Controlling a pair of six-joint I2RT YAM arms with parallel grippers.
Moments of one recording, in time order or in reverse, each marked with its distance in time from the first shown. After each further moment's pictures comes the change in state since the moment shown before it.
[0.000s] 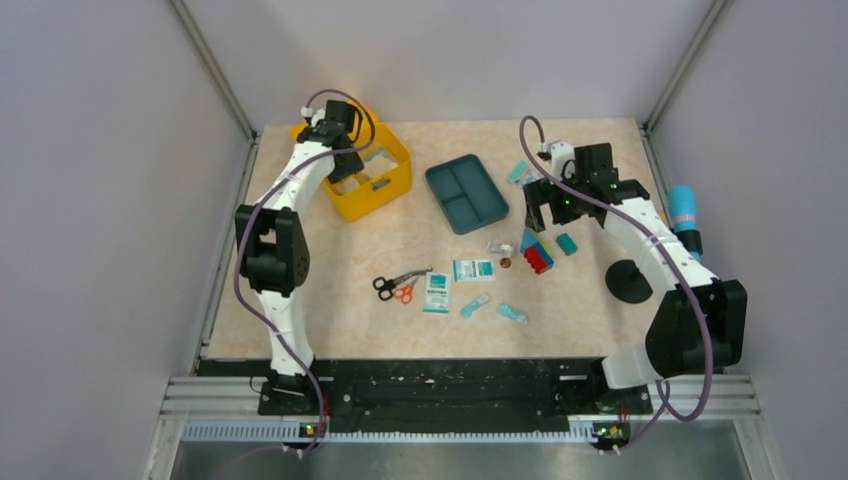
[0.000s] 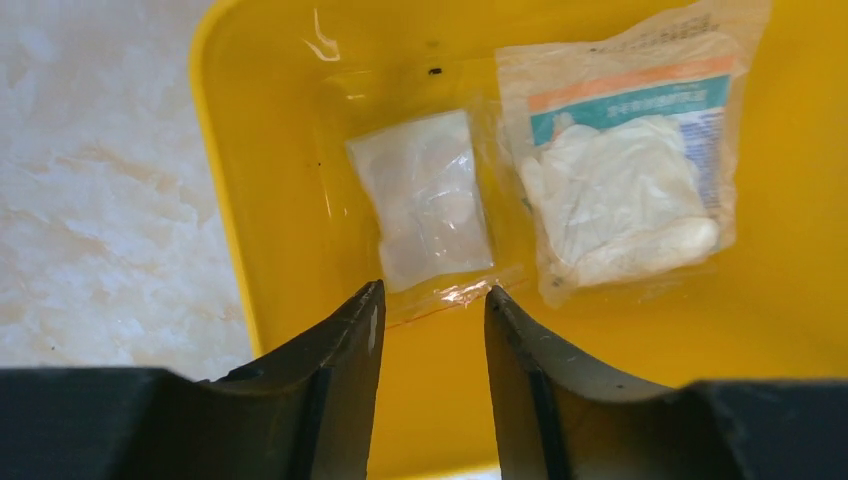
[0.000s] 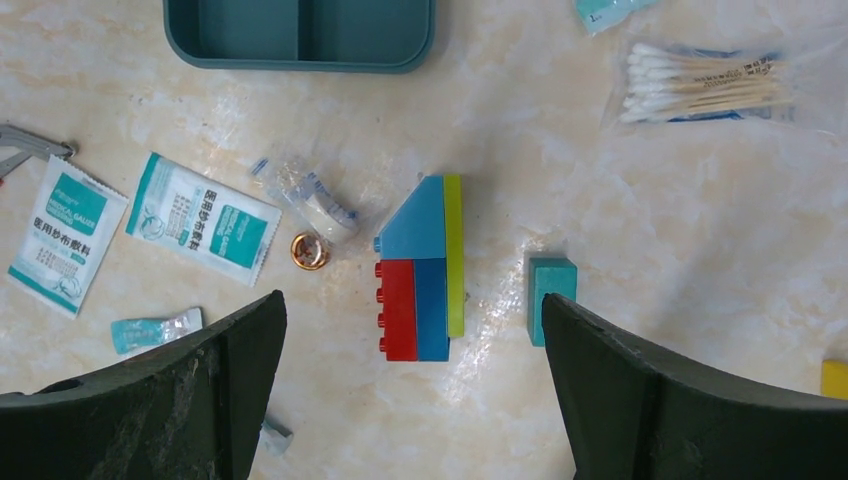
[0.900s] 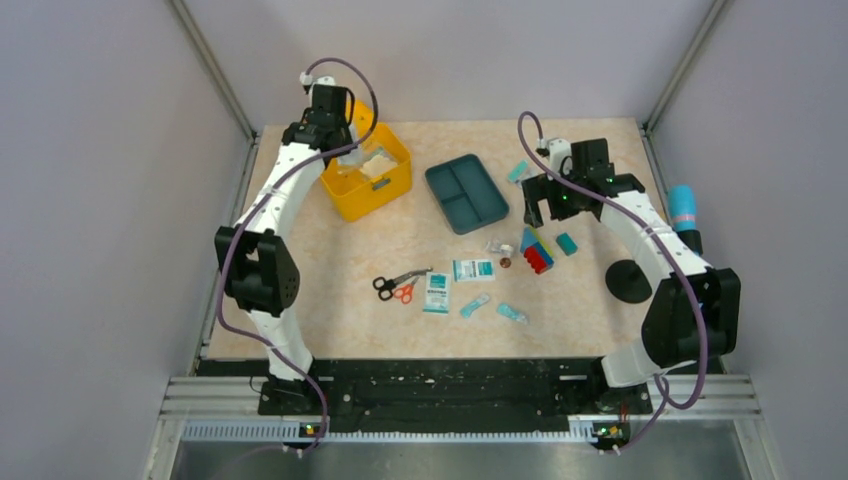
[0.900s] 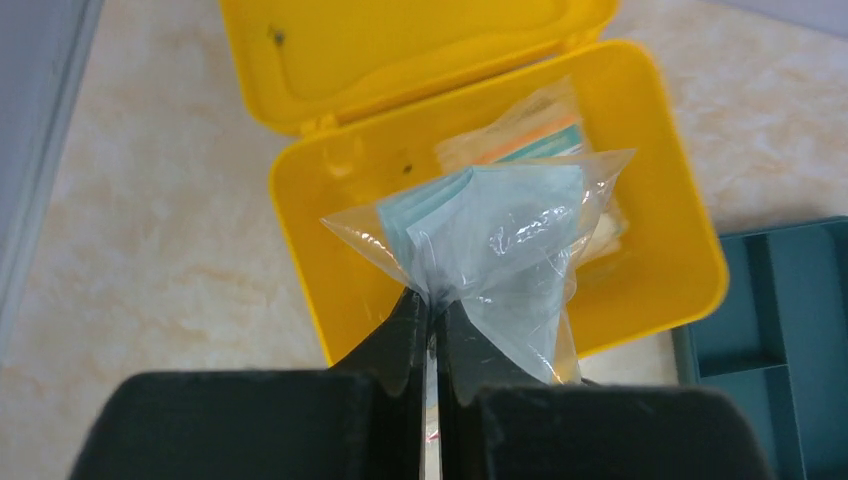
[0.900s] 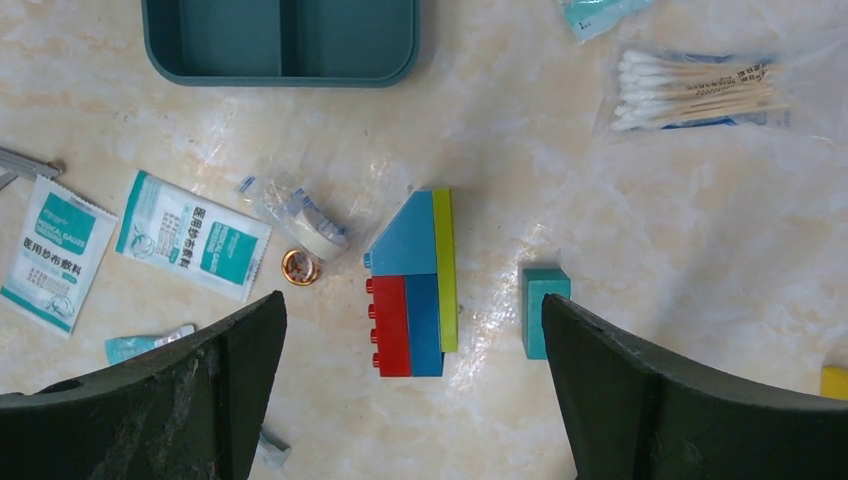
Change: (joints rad) left arm -0.051 -0.217 -0.024 0.166 -0.003 0.338; right arm 0.000 0.058 0.042 0.002 0.003 0.005
